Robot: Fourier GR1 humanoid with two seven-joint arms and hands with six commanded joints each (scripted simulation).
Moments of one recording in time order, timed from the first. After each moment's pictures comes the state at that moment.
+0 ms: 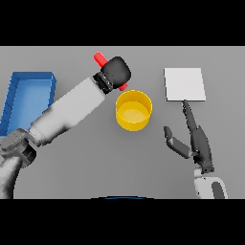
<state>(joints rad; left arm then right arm) -1.17 0.21 -0.87 -0.70 -1.10 -0.29 -0.04 0.12 -0.07 0.13 -1.69 0.26 -0.02 -0.16</state>
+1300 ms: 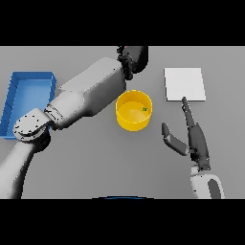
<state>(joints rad) -1.49 0.13 -1.18 -0.48 -1.25 -0.23 -0.14 0.09 -0.05 0.14 -1.68 0.30 -0.07 -0.16</state>
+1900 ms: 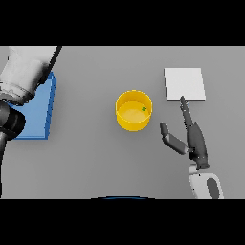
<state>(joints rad) -1.64 0.33 -0.74 -0.20 -0.79 -0.18 -0.02 0.07 -0.04 0.14 -1.66 0.29 -0.06 -0.17</state>
